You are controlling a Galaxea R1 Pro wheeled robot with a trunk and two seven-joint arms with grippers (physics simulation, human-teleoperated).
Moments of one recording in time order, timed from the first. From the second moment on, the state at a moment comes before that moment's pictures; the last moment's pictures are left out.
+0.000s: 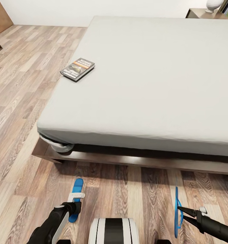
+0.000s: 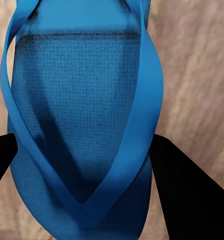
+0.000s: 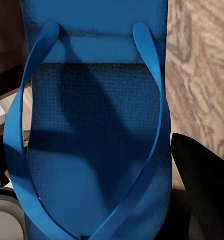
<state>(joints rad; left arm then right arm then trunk) -0.38 0.02 -0.09 -0.83 0.12 0.45 0.04 -0.44 -0.46 -0.32 -0.36 -0.22 0.66 1.31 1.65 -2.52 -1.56</state>
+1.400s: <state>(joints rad) -0.38 0.02 -0.09 -0.82 0.12 0.38 0.18 -0.44 -0.46 -0.32 -0.36 -0.22 0.66 1.31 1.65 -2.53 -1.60</state>
